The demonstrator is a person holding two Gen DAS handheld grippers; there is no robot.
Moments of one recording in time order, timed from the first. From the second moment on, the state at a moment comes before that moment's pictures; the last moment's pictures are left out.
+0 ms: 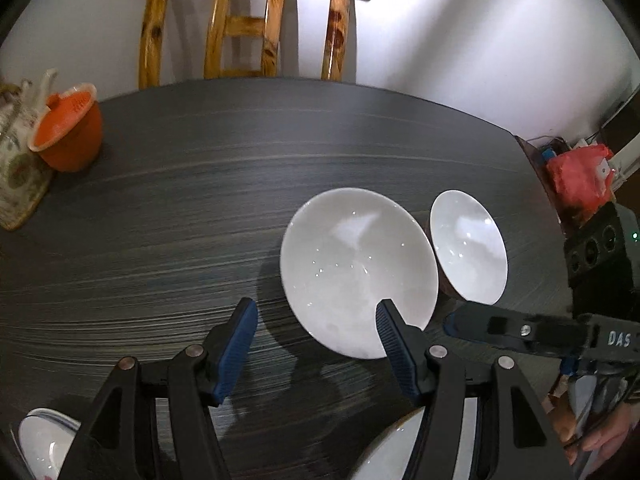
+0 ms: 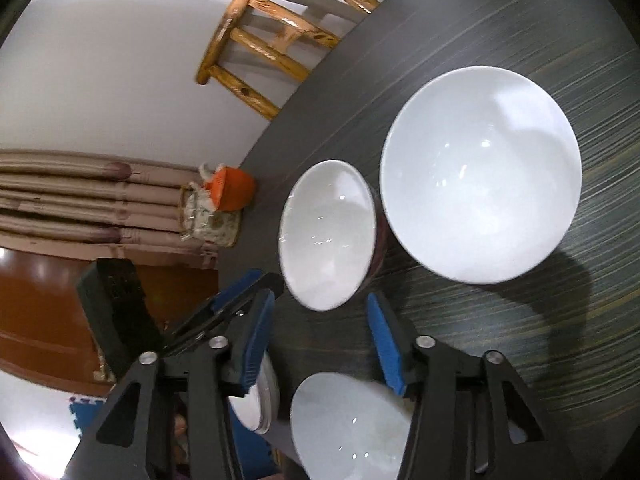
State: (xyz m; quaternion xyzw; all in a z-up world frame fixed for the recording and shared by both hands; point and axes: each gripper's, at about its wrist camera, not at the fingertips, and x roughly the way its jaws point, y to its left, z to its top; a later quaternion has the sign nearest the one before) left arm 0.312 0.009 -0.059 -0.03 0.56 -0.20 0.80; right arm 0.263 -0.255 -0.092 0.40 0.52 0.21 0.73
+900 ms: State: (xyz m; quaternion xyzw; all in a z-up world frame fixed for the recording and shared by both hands) left arm 0.252 0.019 -0.024 -0.07 0.51 -0.15 0.85; right arm 0.255 -0.235 -0.086 0.32 0.51 0.21 0.77
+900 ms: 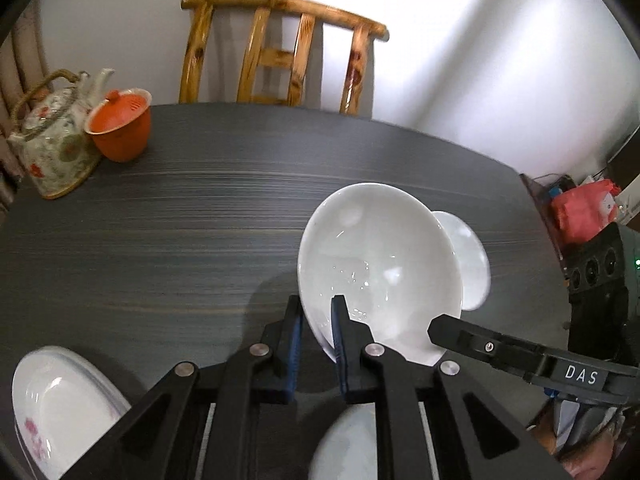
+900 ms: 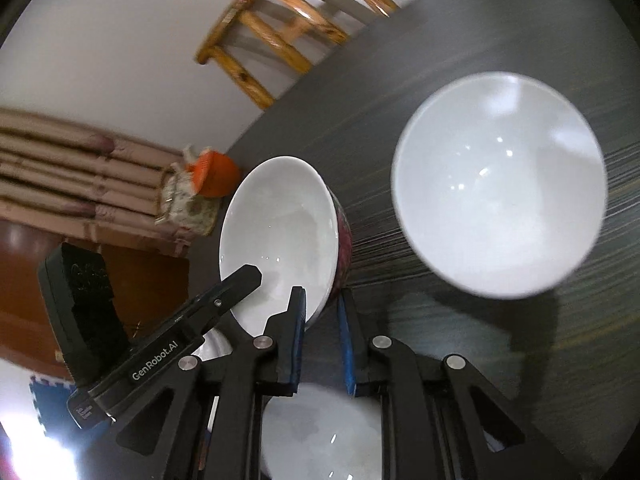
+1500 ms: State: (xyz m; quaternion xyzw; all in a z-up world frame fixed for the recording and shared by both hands) left arm 0.141 0.004 -0.036 -0.07 0.53 -0.14 0.83; right arm 0.129 -0.251 -0.063 0.29 0.52 0.24 0.77
